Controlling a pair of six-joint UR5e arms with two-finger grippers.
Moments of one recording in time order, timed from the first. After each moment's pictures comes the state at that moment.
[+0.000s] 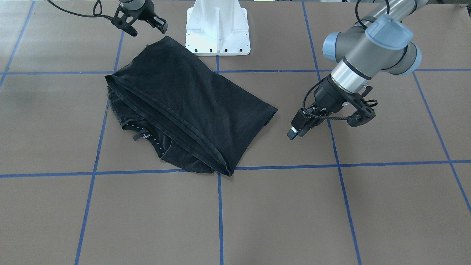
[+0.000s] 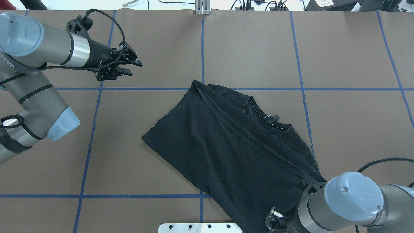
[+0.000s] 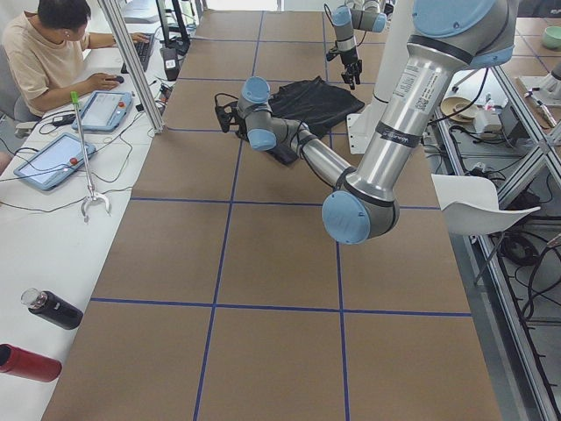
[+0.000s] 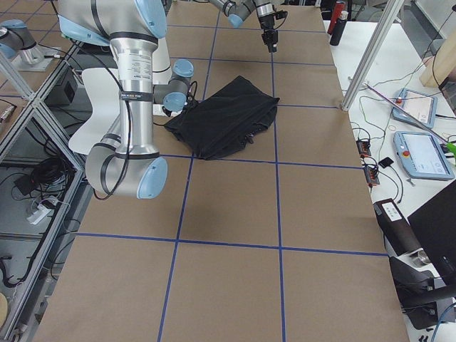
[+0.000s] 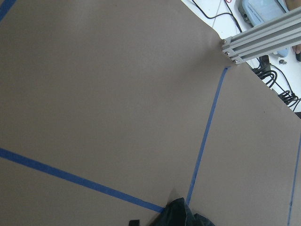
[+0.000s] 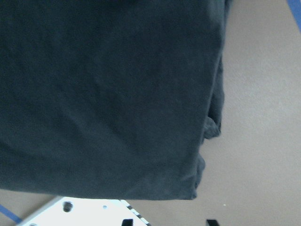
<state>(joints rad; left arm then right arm) -0.82 -1.99 -1.72 -2.25 -2.04 -1.76 0.20 -1.55 2.24 -1.32 2.03 2.15</state>
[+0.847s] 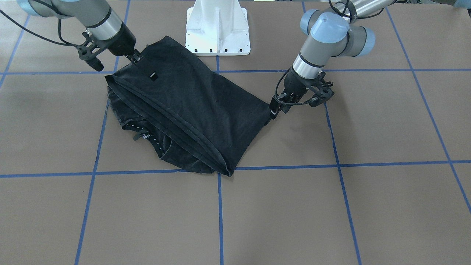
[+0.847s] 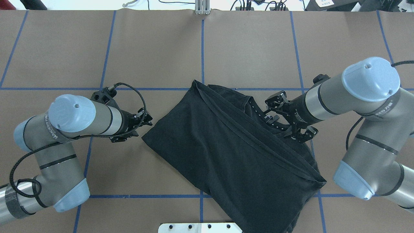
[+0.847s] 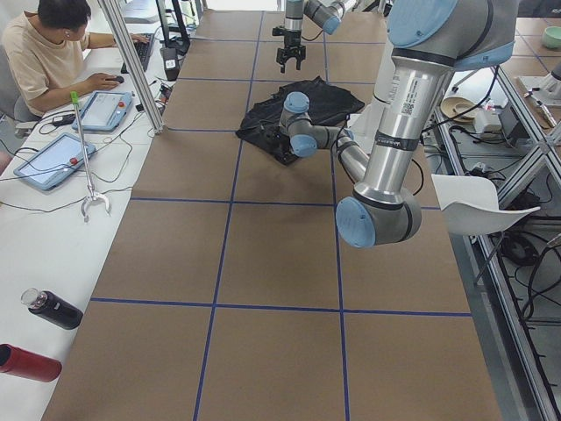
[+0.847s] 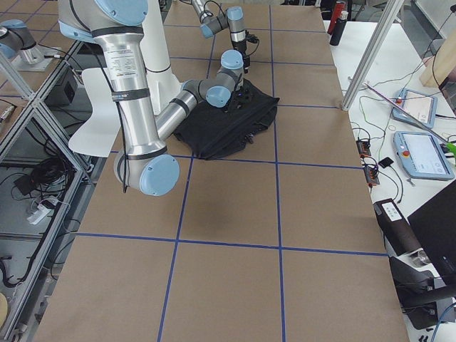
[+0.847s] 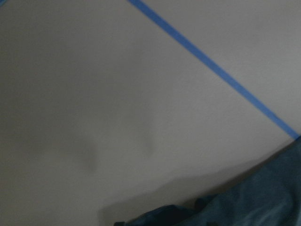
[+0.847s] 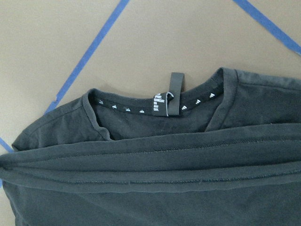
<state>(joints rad) -0.51 -1.89 -1.81 -2.03 -1.81 -1.88 0.68 -1.31 2.02 -1.33 2.07 2.03</state>
